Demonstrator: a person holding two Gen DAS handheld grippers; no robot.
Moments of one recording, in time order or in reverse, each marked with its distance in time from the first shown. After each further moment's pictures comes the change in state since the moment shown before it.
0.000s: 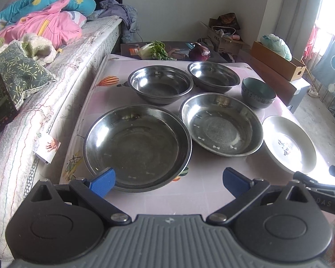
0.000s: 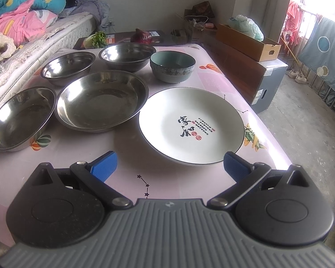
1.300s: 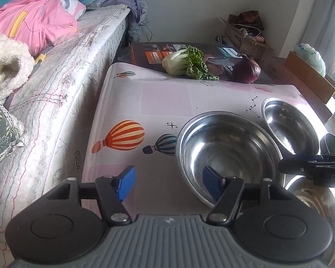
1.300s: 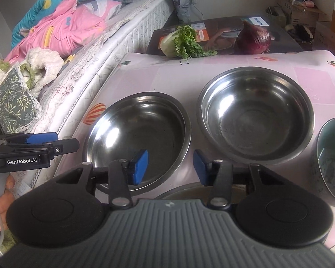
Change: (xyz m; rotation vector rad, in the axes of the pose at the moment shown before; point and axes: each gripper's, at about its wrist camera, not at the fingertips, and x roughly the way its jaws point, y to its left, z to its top) left arm 0.218 0.110 0.172 -0.022 0.073 -0.009; right arm 0.262 0.128 0.213 -0.032 0.212 0.468
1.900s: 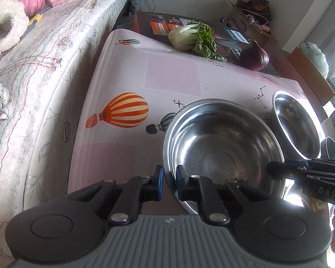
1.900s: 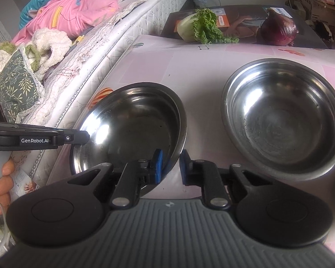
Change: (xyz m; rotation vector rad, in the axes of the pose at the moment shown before) left arm 0.023 0.030 0.000 -0.114 0.153 -0.089; right arm 0.026 0.017 0.004 -0.076 0.089 0.094
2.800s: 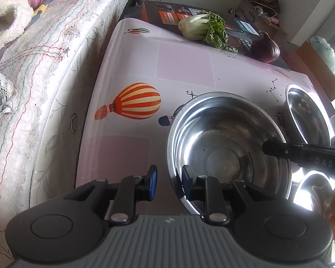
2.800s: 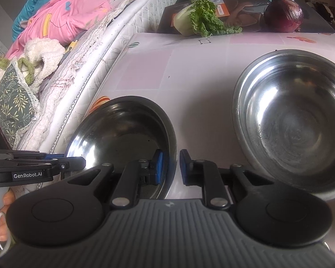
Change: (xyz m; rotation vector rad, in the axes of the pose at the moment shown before) left arm 0.013 0.008 0.007 -0.007 0.054 0.038; right arm 0.034 -0.008 0.021 0.110 0.029 0.032
